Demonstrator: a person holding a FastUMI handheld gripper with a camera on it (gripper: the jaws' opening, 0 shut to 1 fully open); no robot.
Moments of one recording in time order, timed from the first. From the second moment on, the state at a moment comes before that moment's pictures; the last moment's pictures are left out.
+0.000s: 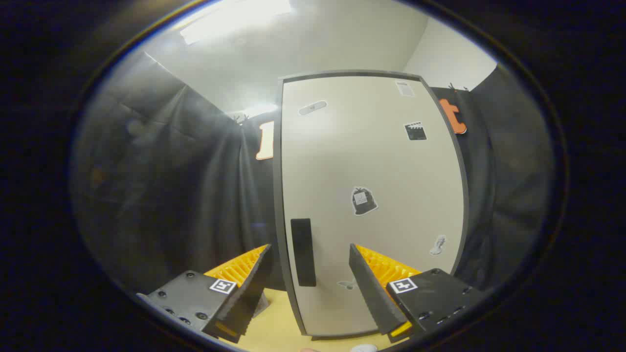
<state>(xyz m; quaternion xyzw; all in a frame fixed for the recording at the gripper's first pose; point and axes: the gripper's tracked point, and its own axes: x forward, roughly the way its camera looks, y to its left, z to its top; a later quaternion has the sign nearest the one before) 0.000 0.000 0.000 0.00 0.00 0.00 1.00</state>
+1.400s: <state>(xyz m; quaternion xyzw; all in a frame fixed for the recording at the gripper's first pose) 0.056 0.007 -0.023 0.01 0.01 -0.02 1.00</state>
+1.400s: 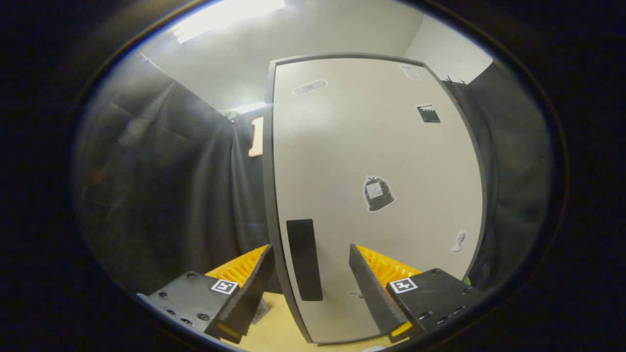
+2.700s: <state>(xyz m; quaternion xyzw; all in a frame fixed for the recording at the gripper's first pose) 0.042 0.013 -0.038 0.00 0.01 -0.05 1.00</state>
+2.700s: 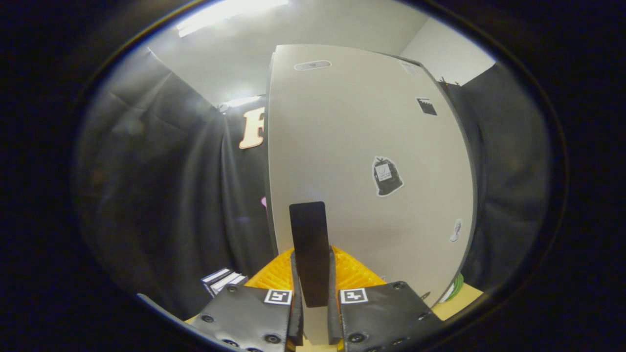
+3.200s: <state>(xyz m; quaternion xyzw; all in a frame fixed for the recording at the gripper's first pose) -0.005 0.001 -0.029 0.01 0.02 -0.02 1.00</state>
